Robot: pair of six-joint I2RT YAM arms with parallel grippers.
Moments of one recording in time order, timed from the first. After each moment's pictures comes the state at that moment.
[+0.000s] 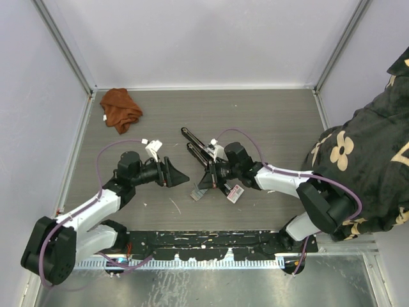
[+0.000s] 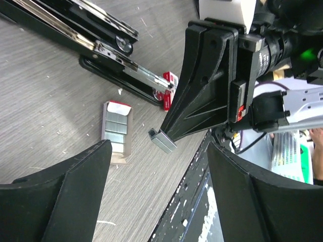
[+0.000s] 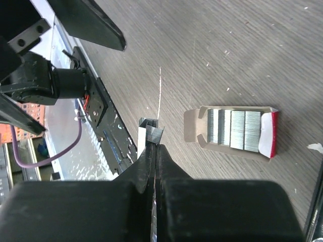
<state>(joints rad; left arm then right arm) -0.40 1.02 0.37 0.31 0.69 -0.63 0.70 1.49 0.68 0.17 -0.64 0.61</state>
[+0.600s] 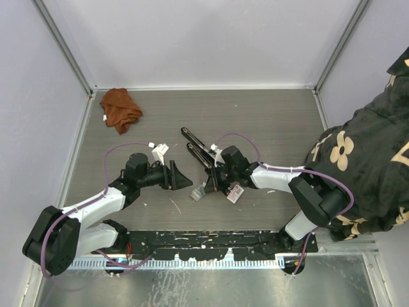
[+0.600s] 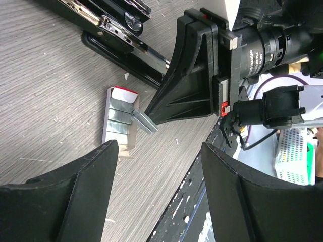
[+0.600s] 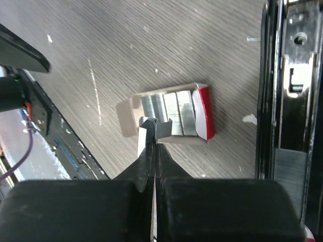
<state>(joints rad) -0.48 1.13 0.37 0.33 0.63 -0.65 0.70 1.56 0.69 0.06 -0.50 0.55</state>
